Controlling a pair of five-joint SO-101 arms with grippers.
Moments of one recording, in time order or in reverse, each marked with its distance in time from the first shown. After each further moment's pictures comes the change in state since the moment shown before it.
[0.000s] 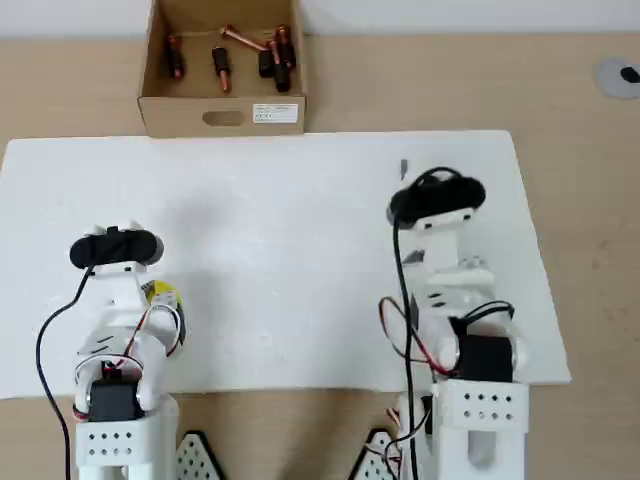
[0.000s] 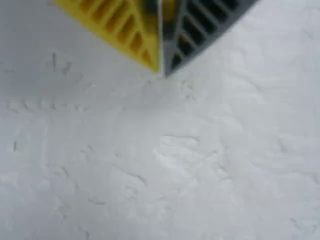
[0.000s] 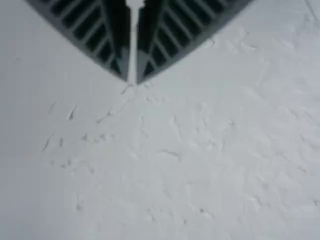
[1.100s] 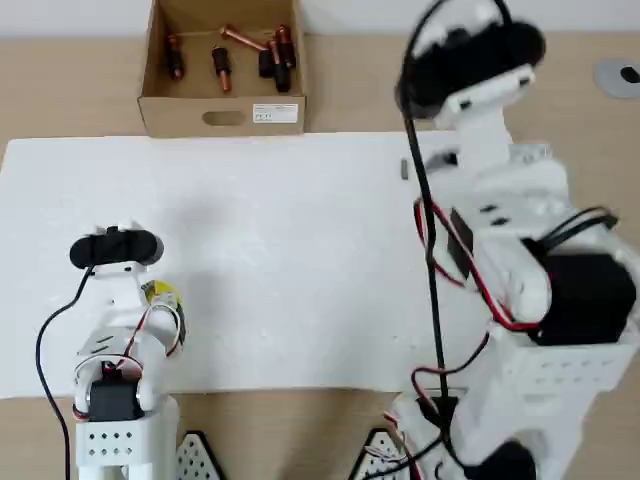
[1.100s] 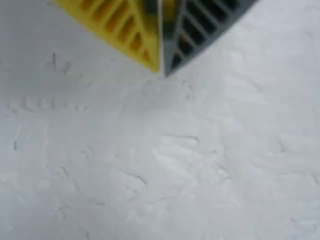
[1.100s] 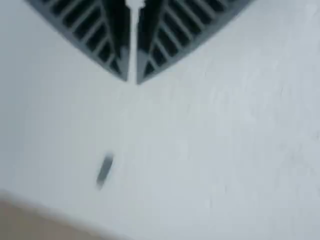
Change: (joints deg) left arm 0.0 0.0 0.0 0.0 0.0; right arm -4.6 40.6 -86.3 41.1 2.8
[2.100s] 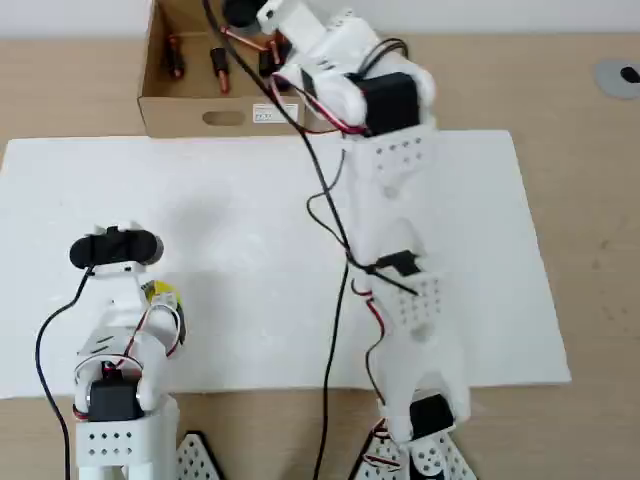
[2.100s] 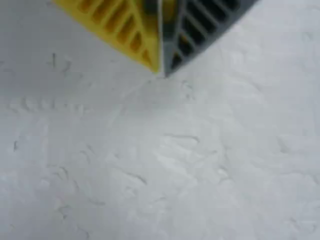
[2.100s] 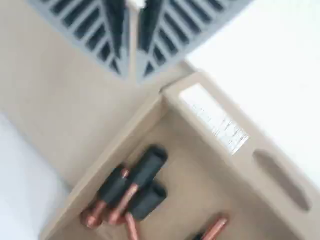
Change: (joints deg) left arm 0.0 0.0 0.0 0.0 0.0; right arm -16.9 74.6 -76.0 -7.6 15.0
